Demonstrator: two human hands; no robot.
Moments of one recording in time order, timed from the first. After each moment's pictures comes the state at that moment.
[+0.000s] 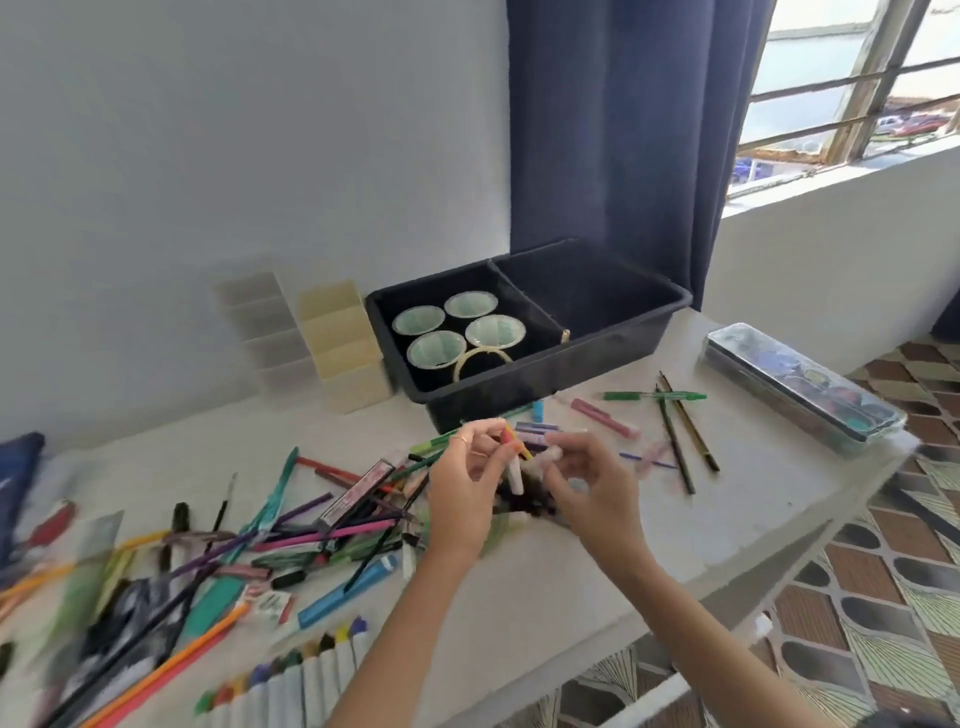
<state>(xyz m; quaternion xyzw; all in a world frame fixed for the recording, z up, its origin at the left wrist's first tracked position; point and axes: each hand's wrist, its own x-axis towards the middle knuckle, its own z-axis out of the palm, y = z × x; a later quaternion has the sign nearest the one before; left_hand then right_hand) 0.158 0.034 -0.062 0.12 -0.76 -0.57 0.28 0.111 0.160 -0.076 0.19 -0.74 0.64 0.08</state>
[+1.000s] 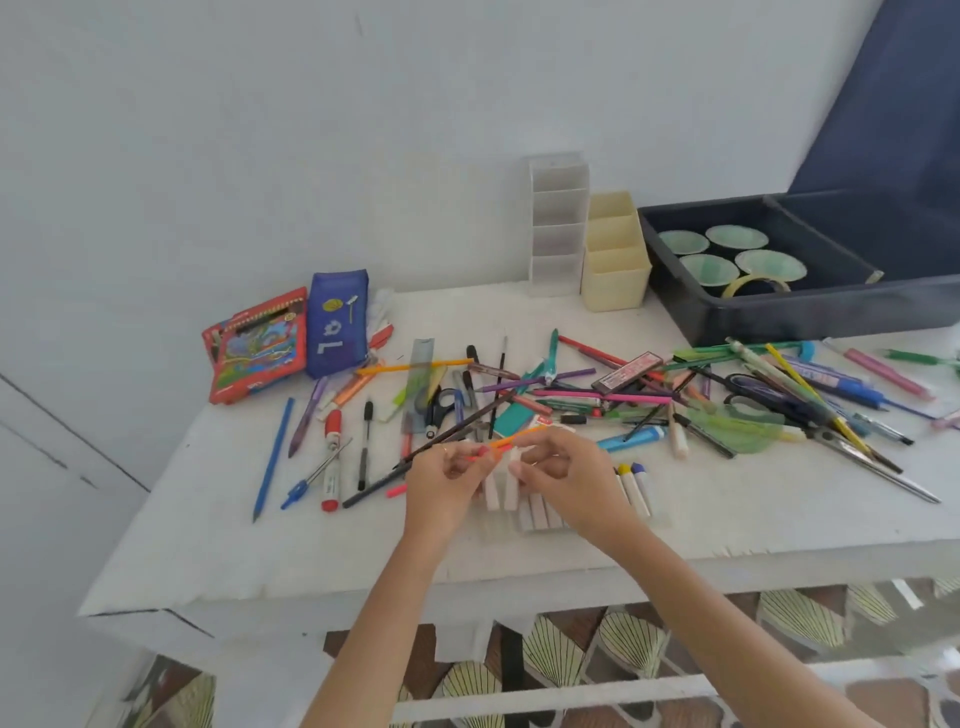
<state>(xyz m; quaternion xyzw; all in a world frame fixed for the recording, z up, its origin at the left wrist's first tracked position) 0.431 -0.133 -0.094 0.37 -0.70 -0.55 0.26 0.328 -0.019 -0.084 0.33 -0.71 0.57 -0.24</state>
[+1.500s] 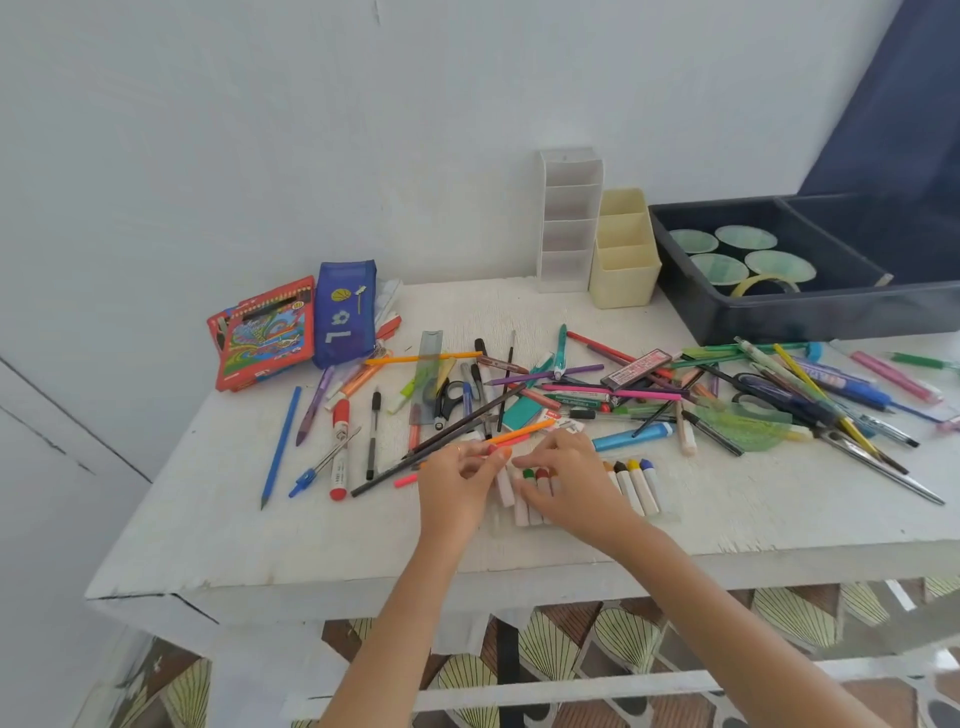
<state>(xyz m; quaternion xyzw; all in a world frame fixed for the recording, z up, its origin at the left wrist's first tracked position) 0.434 -0.128 -0.101 0.38 -0.73 -0.50 0.27 0.329 -0.026 -0.094 0.47 -0.83 0.28 -0.11</state>
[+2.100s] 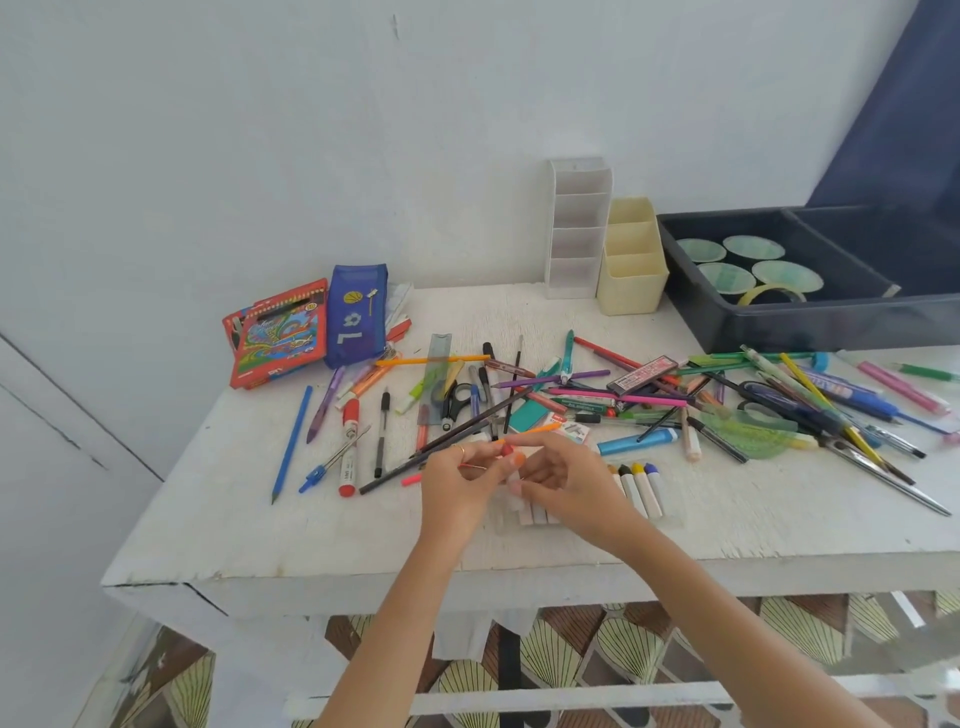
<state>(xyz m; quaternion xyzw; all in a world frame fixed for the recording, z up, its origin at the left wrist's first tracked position) 0.442 -0.121 -0.089 0.36 -0.69 -0.56 0.28 0.337 -0.020 -0.084 0.44 -0.70 0.50 -0.25</state>
